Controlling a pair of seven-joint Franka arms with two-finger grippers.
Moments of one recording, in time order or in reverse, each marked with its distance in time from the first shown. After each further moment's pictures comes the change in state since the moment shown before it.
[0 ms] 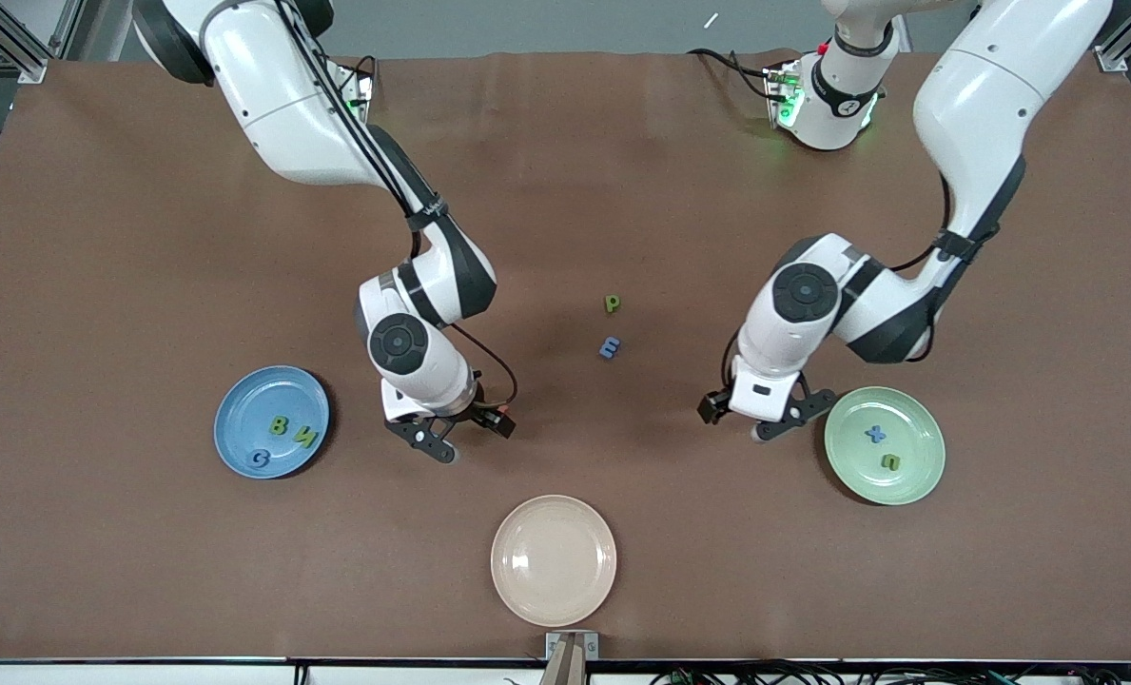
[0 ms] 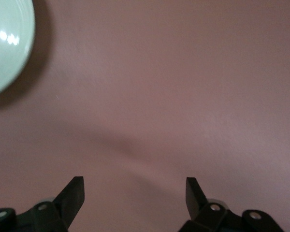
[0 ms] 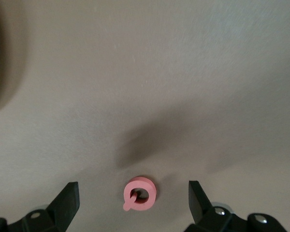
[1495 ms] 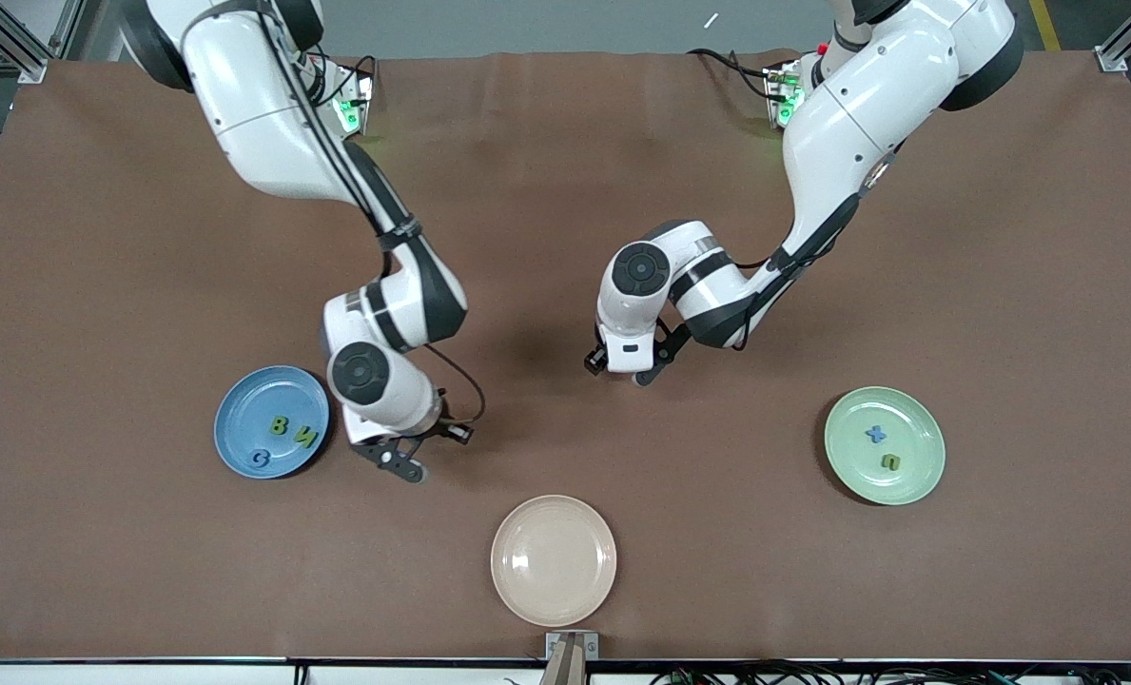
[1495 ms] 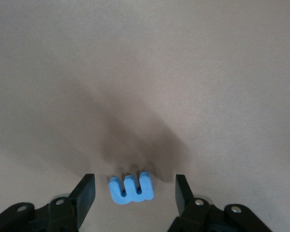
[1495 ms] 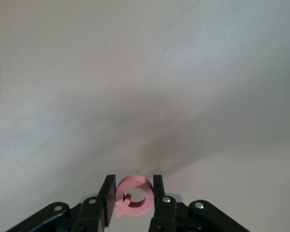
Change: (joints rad) left arm -0.300 0.196 0.015 0.115 -0.062 -0.036 -0.554; right arm -0.114 -0.025 -0.036 0.056 -0.001 -0.172 -0.239
